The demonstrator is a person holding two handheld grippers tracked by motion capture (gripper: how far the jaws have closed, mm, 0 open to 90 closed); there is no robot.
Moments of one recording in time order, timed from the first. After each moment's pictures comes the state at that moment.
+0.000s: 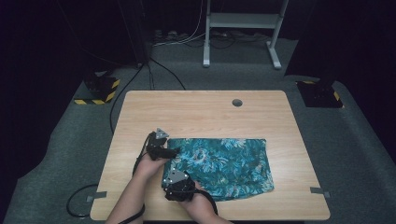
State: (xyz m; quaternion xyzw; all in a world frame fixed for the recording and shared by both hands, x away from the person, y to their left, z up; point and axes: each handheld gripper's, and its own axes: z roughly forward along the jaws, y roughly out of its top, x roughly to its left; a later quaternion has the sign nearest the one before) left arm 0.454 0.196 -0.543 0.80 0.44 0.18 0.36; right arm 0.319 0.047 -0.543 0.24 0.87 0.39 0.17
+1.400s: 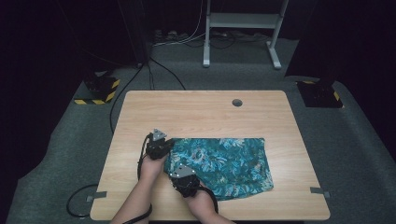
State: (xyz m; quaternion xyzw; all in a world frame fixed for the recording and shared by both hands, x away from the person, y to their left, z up) left arm 0.443 0.196 -0.539 0.75 0.48 0.20 0.41; right arm 0.330 0.033 -0.541 0.29 0.85 0.41 0.16
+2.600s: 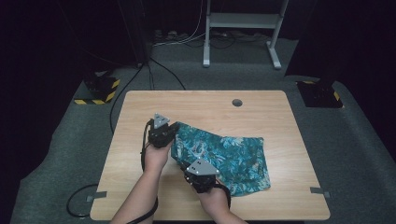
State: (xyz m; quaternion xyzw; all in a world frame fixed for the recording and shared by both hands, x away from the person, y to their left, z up) left arm 0.436 0.171 -0.449 0.72 0.47 0.24 0.45; right arm 0.319 -0.012 -0.473 0.28 0.79 0.51 0.21
